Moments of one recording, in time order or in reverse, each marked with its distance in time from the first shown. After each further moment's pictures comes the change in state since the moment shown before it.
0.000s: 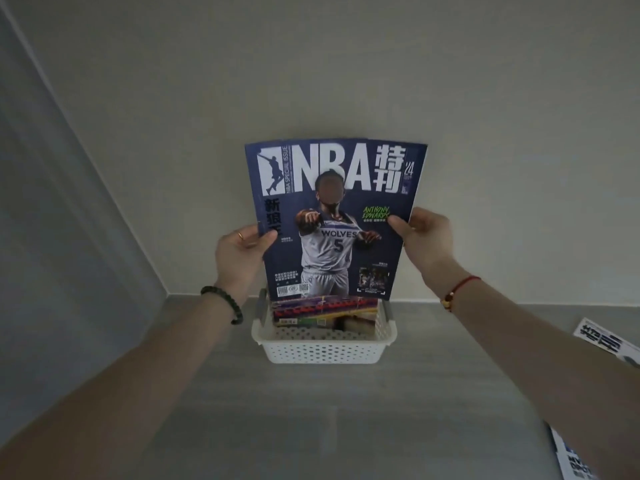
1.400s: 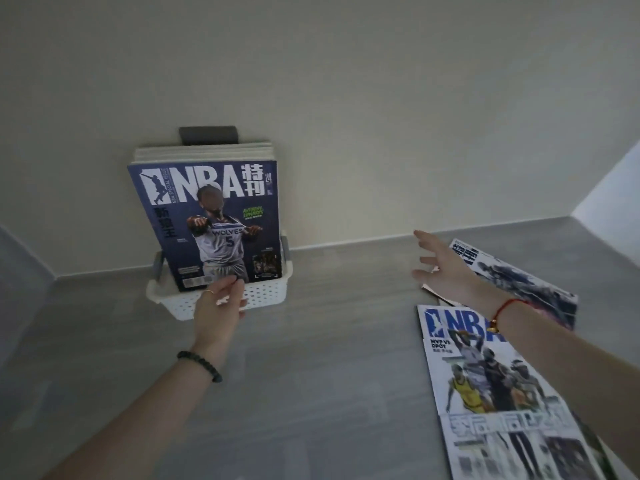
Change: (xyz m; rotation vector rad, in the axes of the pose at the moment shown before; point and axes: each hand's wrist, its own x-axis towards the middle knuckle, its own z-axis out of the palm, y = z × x) left_hand -0.155 -0.076 0.070 0.114 -0.096 -0.255; right_hand -0.088 0.083 -0.228 -0.529 -0.242 0.234
